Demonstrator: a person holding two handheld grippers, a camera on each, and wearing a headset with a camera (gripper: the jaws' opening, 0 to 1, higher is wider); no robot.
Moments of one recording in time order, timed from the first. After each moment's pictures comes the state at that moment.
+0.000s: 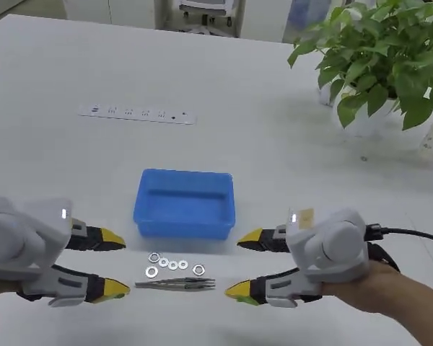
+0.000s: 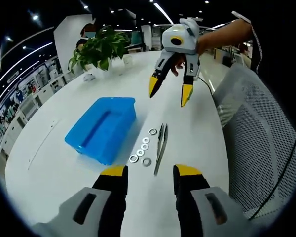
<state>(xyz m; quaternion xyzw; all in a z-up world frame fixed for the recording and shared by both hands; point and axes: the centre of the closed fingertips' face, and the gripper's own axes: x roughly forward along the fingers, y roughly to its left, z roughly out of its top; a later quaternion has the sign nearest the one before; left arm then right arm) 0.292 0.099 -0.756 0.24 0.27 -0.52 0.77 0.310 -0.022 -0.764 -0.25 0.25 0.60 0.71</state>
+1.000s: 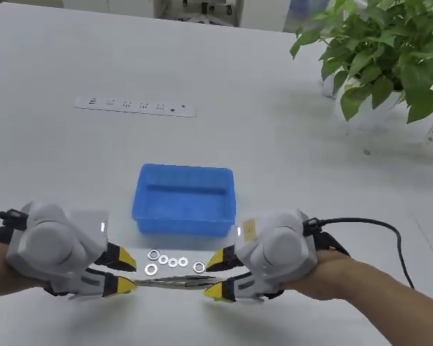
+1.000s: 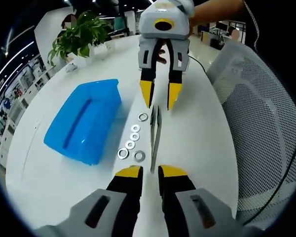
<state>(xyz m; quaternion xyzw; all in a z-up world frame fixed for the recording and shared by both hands) 0.293 0.091 -0.798 0.30 0.32 -0.56 0.71 0.298 0.014 -0.803 -0.33 0.26 0.66 0.62</state>
